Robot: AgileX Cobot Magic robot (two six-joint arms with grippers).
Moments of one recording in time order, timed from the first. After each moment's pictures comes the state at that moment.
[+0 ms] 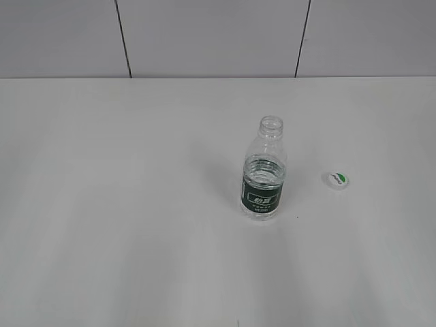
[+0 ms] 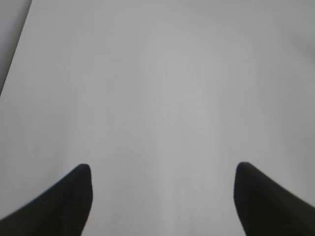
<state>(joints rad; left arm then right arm) 0.04 0.18 -0.53 0.00 1.07 0.06 0.06 0.31 -0.52 0.07 1.10 -0.16</state>
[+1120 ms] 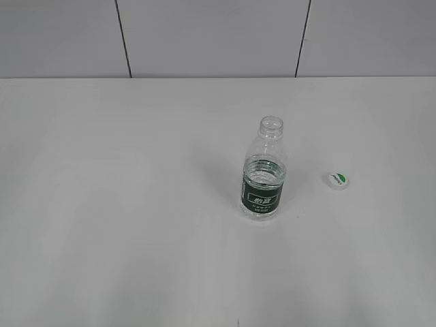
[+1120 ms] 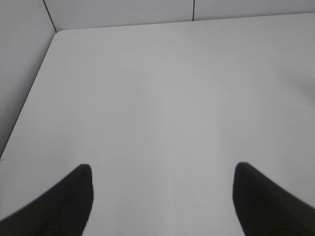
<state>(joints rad) 0.05 -0.01 -0.52 0.00 1.07 0.06 0.06 -0.01 -0.51 0.07 1.10 -0.16</state>
